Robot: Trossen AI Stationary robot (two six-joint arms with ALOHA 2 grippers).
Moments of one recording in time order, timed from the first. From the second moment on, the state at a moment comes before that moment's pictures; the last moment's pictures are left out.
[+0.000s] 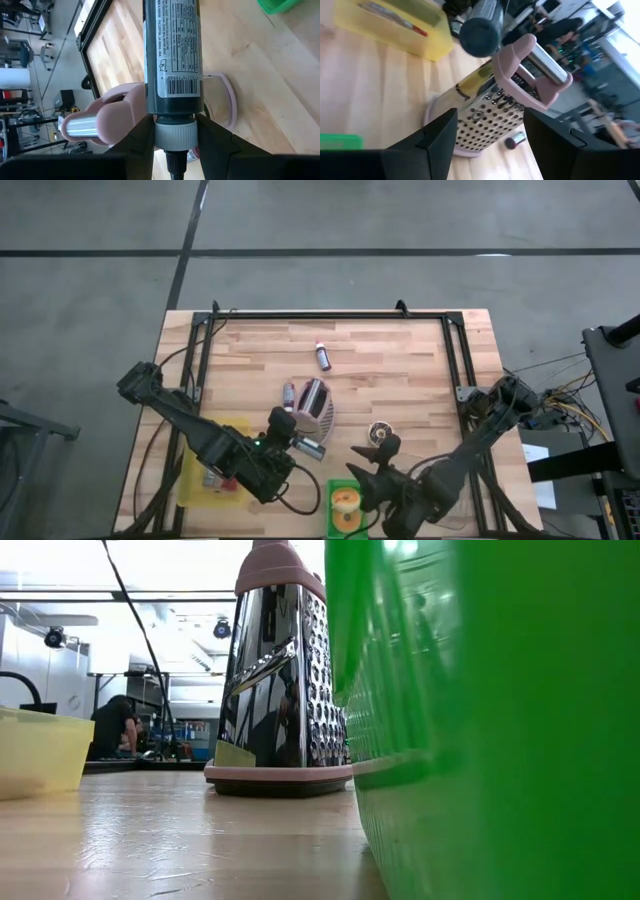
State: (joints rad) left arm -0.62 1.73 1.67 -1.16 -0.71 0.19; right arm 0.79 1.86 1.51 -0.72 1.20 0.34
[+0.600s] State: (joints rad) left arm -0.61 1.73 1.63 -1.05 -0.69 0.21; right arm 0.77 1.98 1.51 -0.34 1.37 -0.03
